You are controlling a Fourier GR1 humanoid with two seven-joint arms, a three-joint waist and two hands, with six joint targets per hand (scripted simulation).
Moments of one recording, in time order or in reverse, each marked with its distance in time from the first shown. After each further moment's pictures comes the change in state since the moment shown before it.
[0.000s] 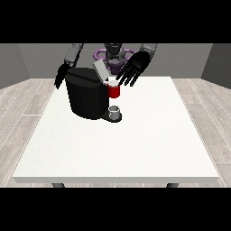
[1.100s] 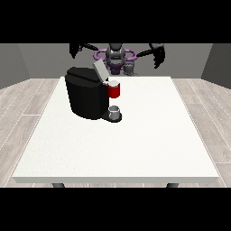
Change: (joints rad) left arm 0.560 -0.416 0.299 0.015 0.465 -0.063 -0.099; right arm 0.173 -0.032 -0.005 -0.067 -0.099 0.147 -0.007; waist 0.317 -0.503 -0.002
